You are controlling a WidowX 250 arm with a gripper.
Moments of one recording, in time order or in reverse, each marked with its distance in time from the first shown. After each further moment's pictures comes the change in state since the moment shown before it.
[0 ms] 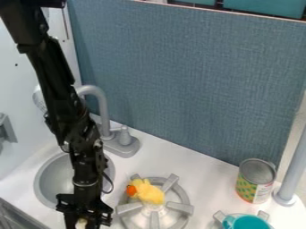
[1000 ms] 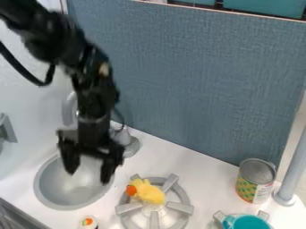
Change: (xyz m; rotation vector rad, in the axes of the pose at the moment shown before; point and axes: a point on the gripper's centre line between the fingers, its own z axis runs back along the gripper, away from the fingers) arm -0.020 -0.019 0.147 0.093 -0.246 0.051
